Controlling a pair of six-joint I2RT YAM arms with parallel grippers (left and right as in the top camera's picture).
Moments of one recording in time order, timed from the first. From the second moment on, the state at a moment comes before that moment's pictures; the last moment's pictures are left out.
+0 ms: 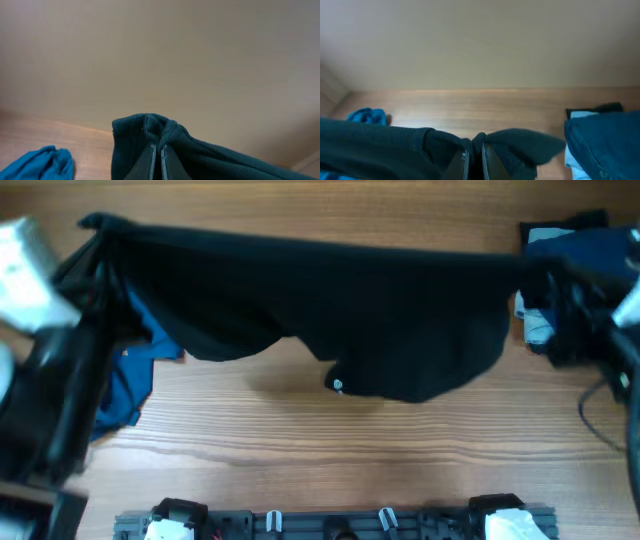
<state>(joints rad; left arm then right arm) -0.21 0.94 1.66 -0.78 -0.15 -0.33 0.08 1.09 1.96 -1.22 -0.11 0.12</state>
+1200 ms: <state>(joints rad) -0.21 1.63 1.68 -0.85 -0.31 -0.33 0.08 1.84 1.99 -1.13 -0.20 0.10</state>
